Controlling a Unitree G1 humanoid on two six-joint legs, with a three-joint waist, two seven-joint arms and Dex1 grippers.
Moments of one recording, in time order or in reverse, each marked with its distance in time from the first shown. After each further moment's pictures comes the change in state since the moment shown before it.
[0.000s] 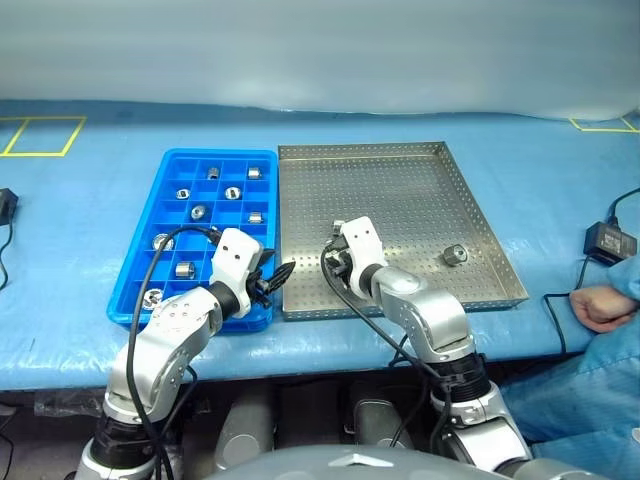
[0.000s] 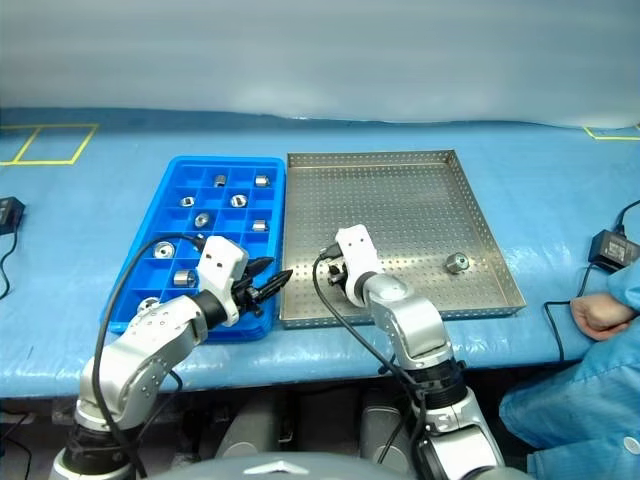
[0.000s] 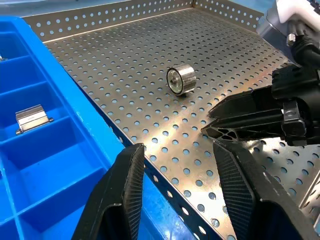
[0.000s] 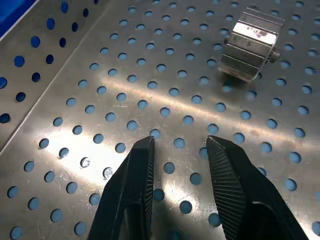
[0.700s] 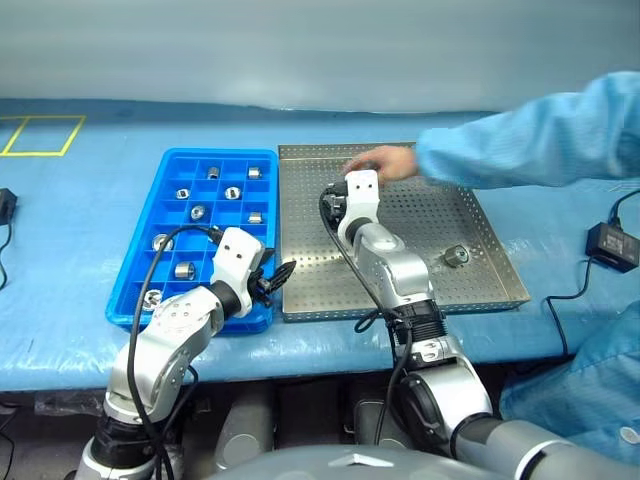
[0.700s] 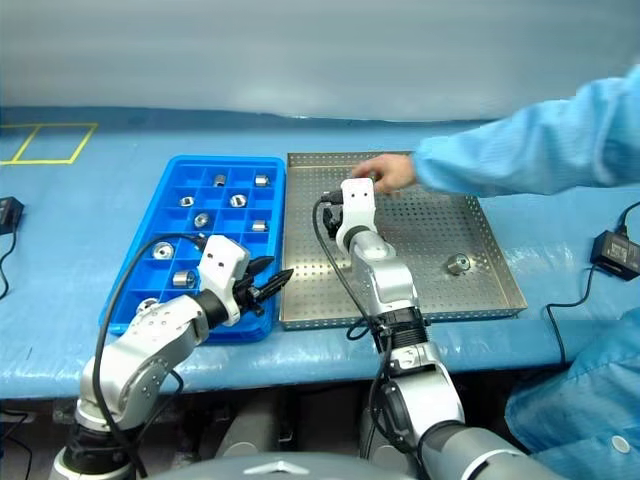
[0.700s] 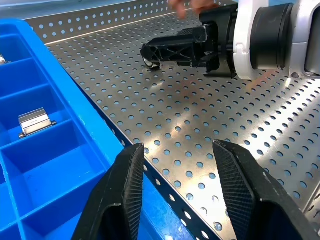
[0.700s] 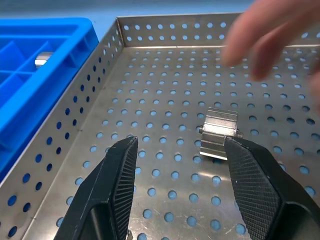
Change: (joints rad) left arm -0.003 0.000 -0.010 -0.010 0.000 0.008 0.022; right arm -0.260 0.178 -0.202 0.459 -0.036 -0.479 -0.130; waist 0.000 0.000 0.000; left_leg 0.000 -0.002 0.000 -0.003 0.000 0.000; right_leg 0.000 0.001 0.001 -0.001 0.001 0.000
